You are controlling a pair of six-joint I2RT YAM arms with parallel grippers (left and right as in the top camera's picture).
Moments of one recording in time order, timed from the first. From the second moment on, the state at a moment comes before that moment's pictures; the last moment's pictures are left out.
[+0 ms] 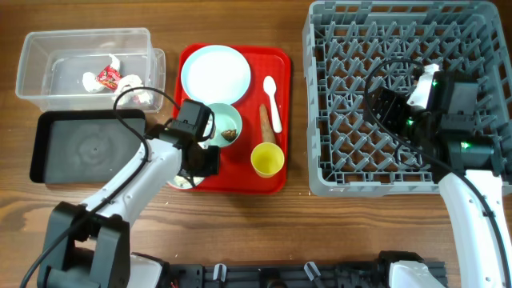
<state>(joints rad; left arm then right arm) -0.33 1.55 0.88 -0.77 0.12 -0.27 -0.06 1.19 1.04 -0.70 -0.20 0.34</state>
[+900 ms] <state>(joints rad) 0.44 1.57 1.26 -1.08 0.59 0.05 -0.06 1.19 1.04 -0.70 -0.20 0.33</state>
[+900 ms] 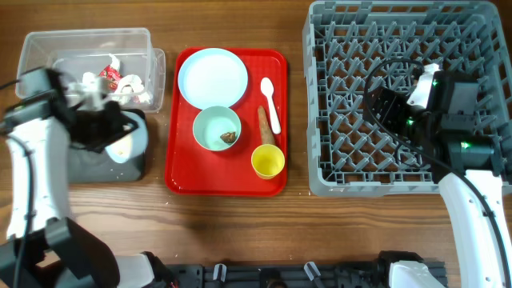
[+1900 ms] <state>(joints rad) 0.93 1.89 1.26 -1.24 1.54 0.15 -0.06 1.19 1.04 -0.72 -0.20 0.33</state>
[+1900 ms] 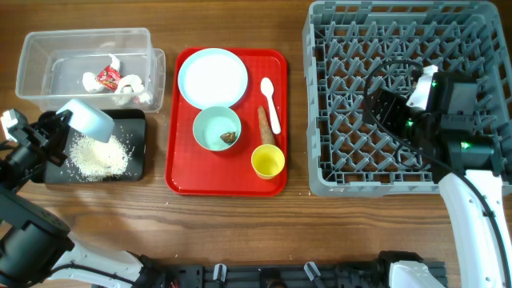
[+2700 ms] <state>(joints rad) 0.23 1.70 1.27 -1.39 0.84 0.31 -0.06 1.19 1.04 -0.71 -0.20 0.33</state>
